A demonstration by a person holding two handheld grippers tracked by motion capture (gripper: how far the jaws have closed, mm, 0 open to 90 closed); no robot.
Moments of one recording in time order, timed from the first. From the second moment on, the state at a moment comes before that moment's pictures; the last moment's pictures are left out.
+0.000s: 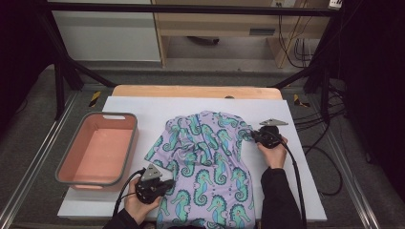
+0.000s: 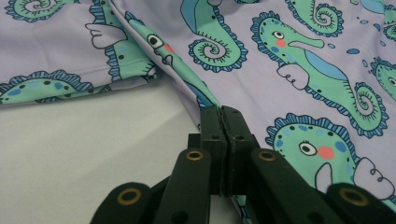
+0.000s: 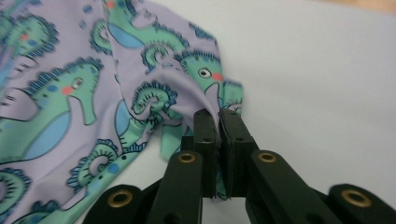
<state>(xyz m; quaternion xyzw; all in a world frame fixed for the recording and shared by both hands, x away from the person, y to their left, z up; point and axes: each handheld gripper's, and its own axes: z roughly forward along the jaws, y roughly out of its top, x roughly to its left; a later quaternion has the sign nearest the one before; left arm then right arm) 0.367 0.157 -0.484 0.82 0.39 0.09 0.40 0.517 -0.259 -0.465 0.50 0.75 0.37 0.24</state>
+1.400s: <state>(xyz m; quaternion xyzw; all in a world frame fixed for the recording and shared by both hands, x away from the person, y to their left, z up) 0.371 0.161 -0.483 0.82 0.40 0.07 0.41 0.506 -0.287 -0.440 0.51 0.72 0.37 0.30</state>
